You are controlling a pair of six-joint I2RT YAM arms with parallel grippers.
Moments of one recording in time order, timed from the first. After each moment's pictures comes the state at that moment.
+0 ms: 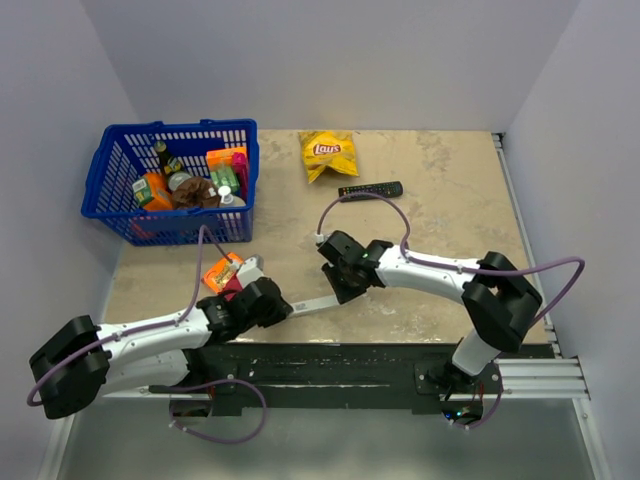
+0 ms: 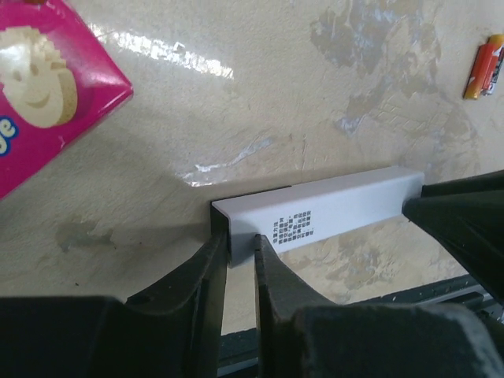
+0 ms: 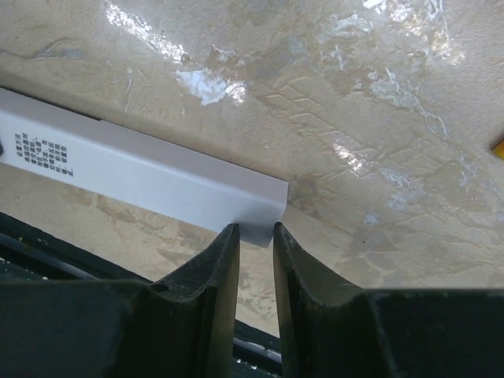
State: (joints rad) left arm -0.97 1.04 0.37 -0.19 -0.30 -1.24; right arm 0.93 1.63 1.02 -0.57 0.07 0.42
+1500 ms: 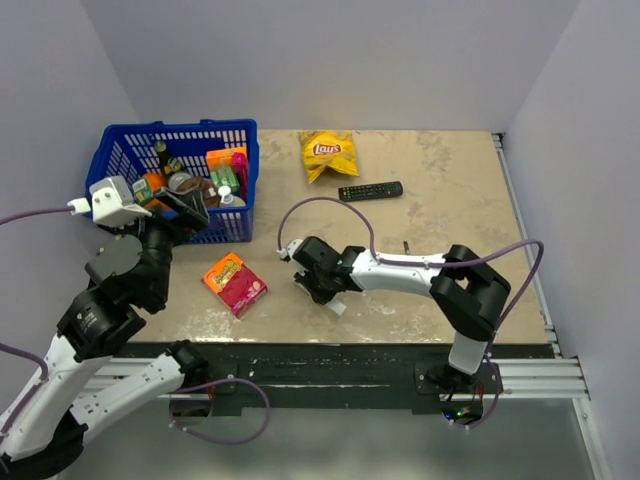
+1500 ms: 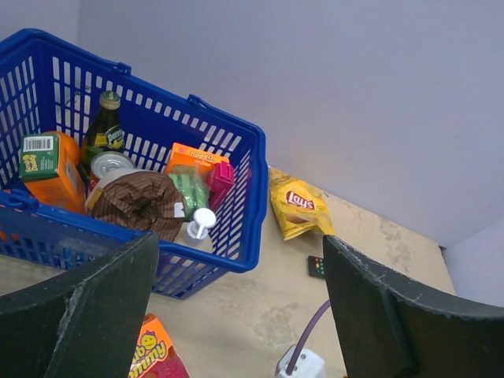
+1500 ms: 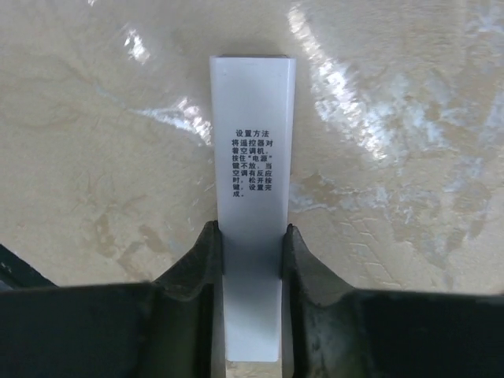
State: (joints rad) left arm -0.75 0.64 1.13 -0.49 -0.88 -0.47; right arm 1.01 1.78 1.11 -0.43 0.08 0.08
